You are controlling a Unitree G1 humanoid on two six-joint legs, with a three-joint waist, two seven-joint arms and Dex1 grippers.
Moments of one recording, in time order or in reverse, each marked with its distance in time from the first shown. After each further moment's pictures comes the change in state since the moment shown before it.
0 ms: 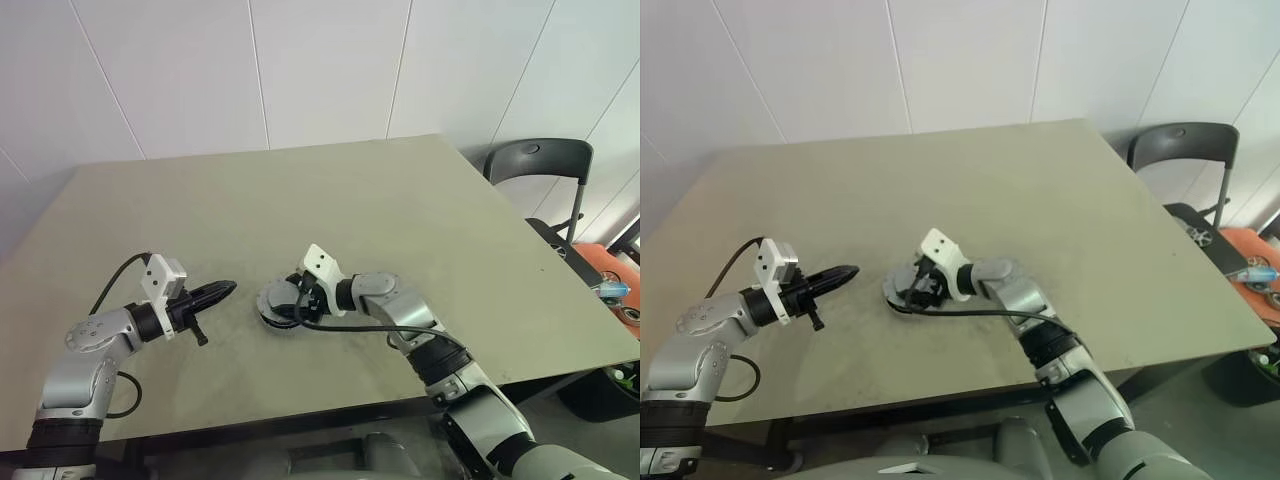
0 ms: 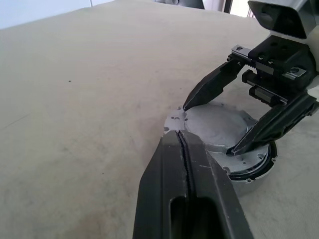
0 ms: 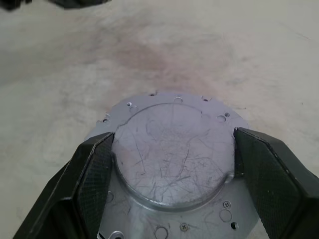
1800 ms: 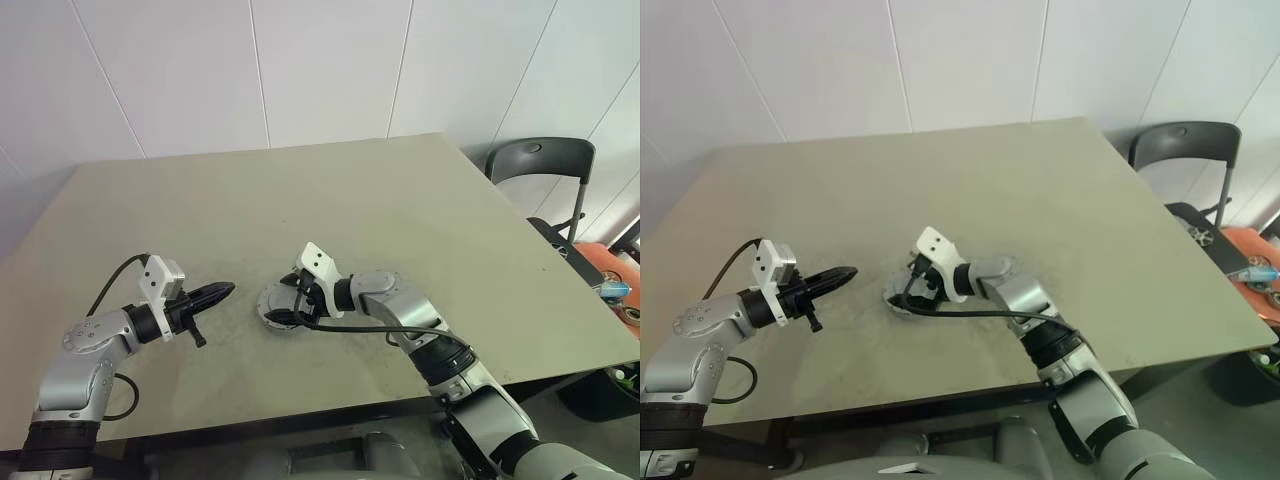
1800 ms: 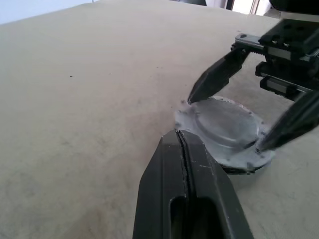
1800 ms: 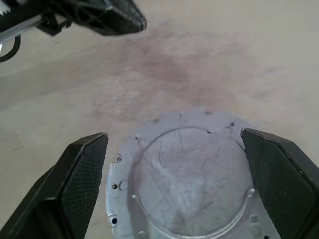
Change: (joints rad) left arm 0.012 0.009 0.005 -0.012 -0.006 0.012 0.004; right arm -0.005 -0.030 0.051 -0.103 0.051 0.085 0.012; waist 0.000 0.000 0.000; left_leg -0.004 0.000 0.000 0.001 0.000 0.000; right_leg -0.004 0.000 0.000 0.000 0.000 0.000
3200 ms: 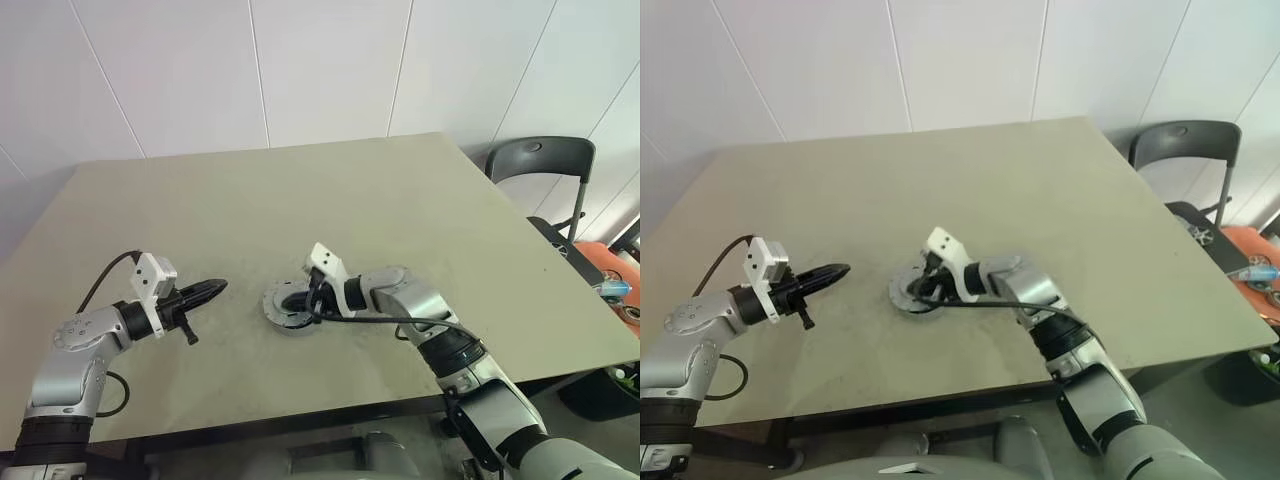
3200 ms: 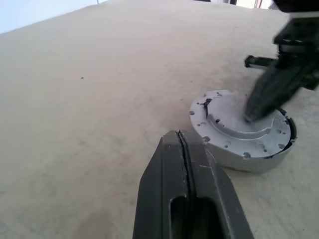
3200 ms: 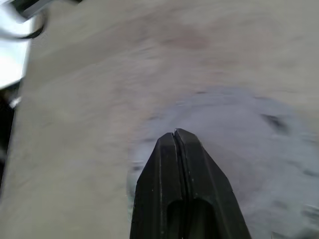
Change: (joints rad) left arm -0.011 0.030 0.009 0.056 0.008 -0.051 -0.025; right arm -0.013 -0.070 0.030 -0.037 0.034 0.124 0.146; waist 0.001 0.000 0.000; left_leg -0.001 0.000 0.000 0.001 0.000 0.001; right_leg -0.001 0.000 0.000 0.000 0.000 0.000
